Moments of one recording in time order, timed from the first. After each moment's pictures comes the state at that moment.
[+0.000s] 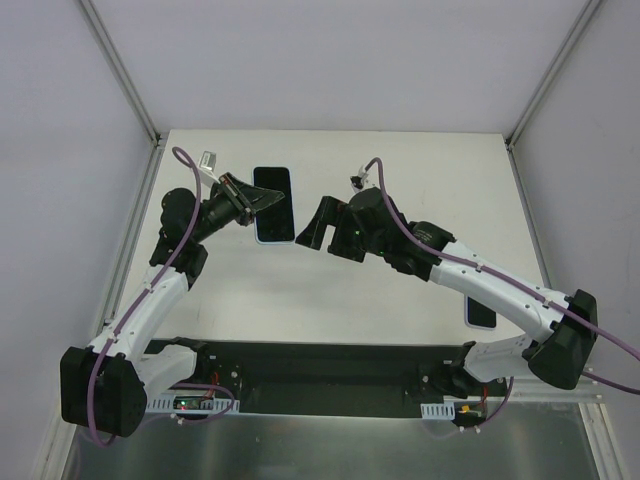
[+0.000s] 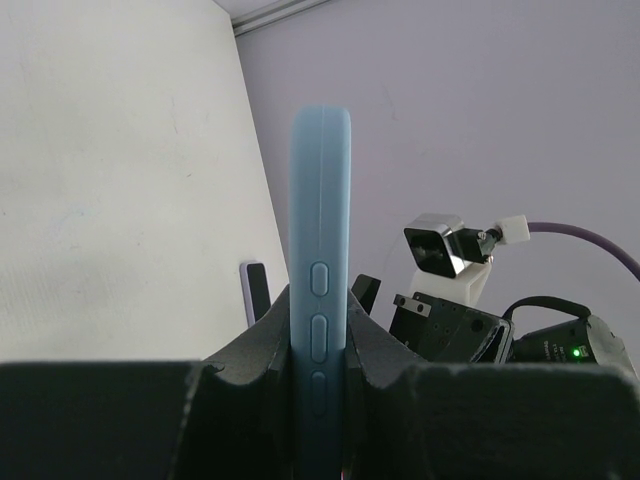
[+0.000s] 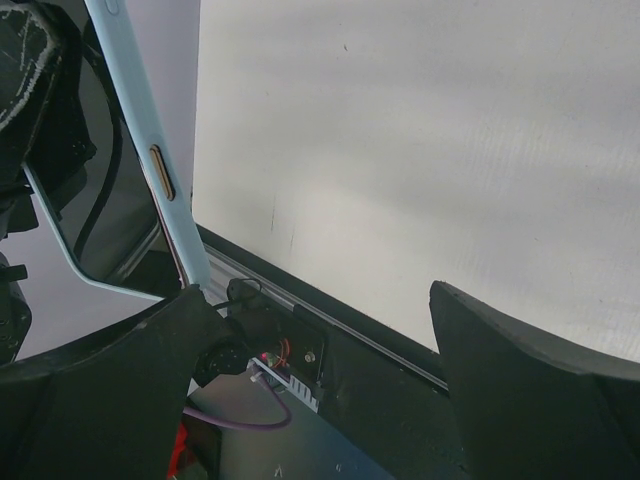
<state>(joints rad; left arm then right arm) -0.20 1.03 0.71 0.32 0.63 -1.26 0.95 1.34 1.23 -0.48 0.03 0.98</state>
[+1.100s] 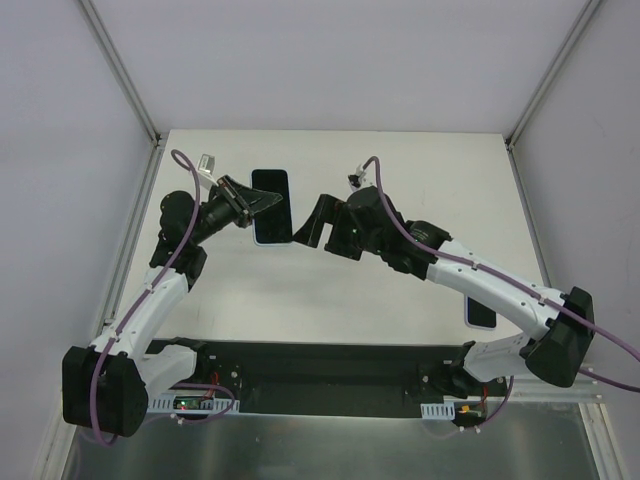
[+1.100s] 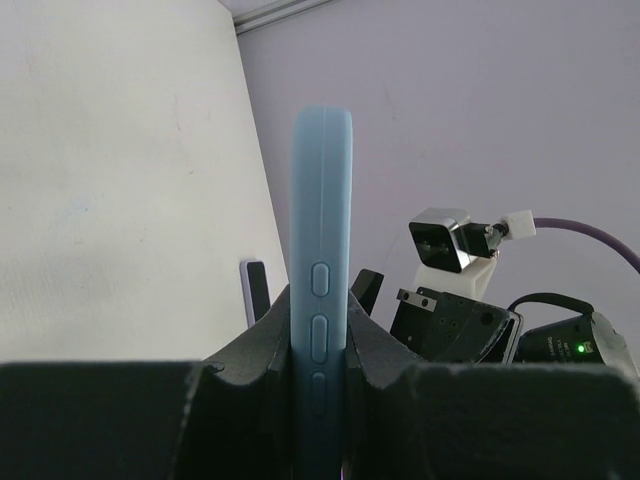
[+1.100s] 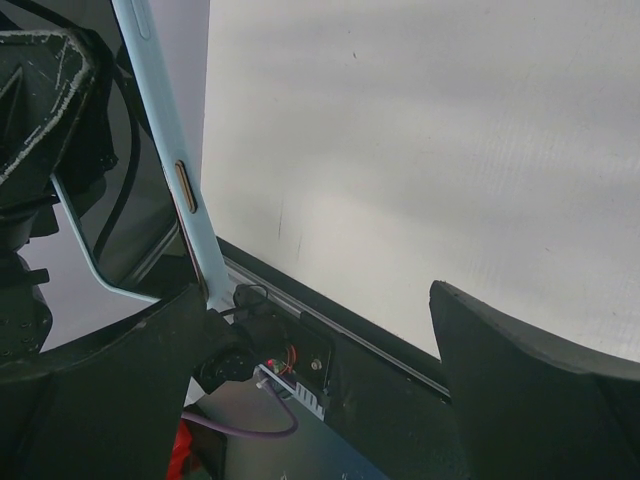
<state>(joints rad) -0.18 1.03 0.68 0.36 0.65 -1.28 0.95 1.35 1.23 -0.45 0.03 0.99</state>
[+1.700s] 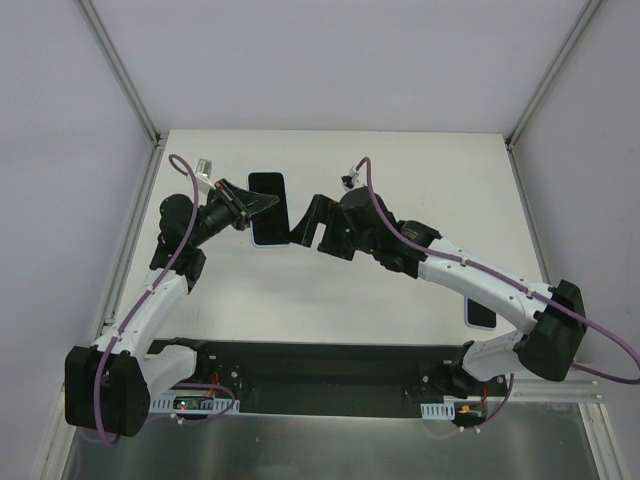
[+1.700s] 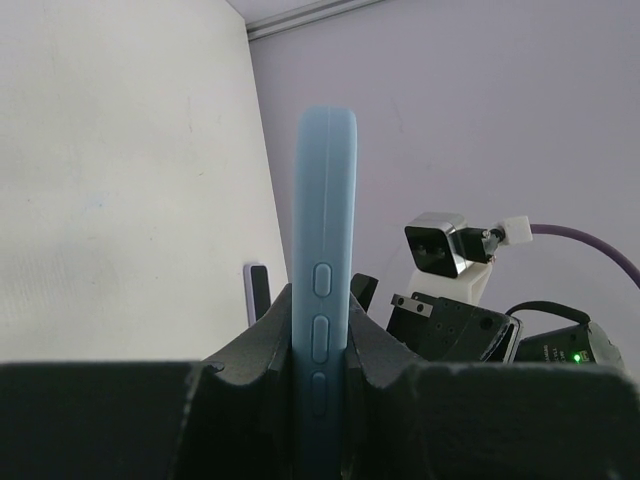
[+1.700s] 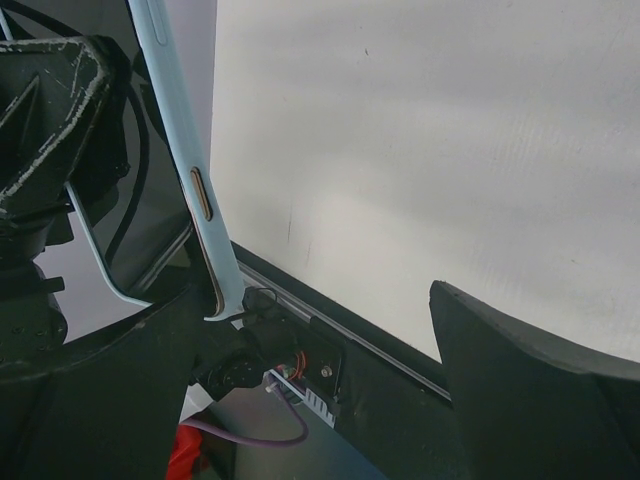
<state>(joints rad) -0.16 1.03 0.64 0.38 0.65 -1.31 0.95 1.41 1.23 -0.39 0.01 1.01</state>
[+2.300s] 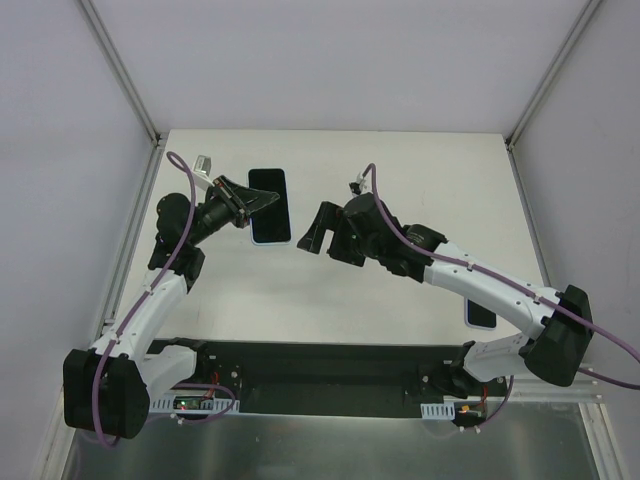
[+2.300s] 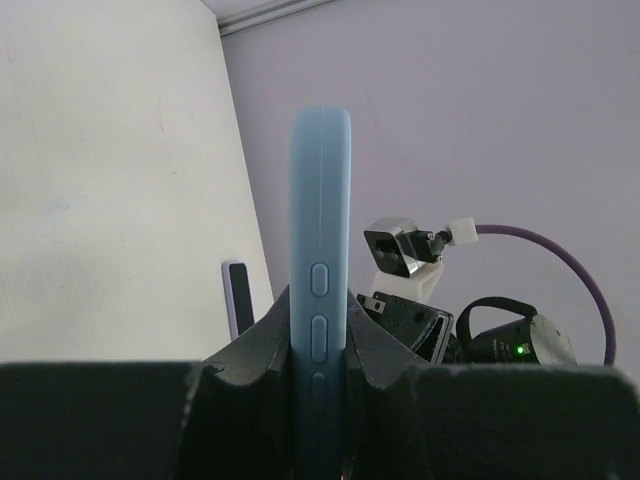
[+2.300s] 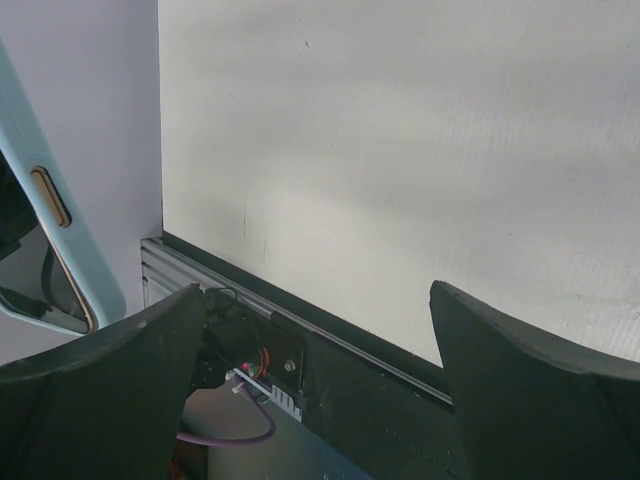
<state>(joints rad) -0.16 1.02 0.66 0.40 0.67 -1.34 0.95 1.36 1.19 -0.47 0.07 1.00</state>
